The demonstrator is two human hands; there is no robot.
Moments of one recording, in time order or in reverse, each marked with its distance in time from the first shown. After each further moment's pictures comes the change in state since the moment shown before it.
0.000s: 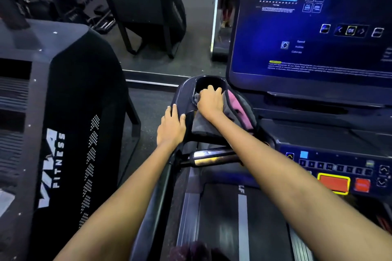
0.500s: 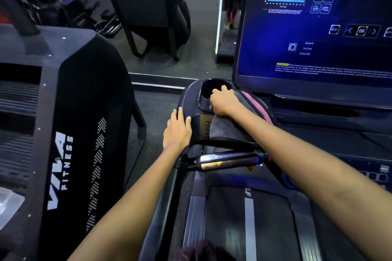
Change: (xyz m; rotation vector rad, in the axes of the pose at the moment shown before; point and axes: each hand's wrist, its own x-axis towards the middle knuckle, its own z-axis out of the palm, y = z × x) left_hand 0.000 0.001 -0.002 -0.022 0.001 0.011; right_hand 0.022 0.026 -0.009 -0.255 -0.229 -0.234
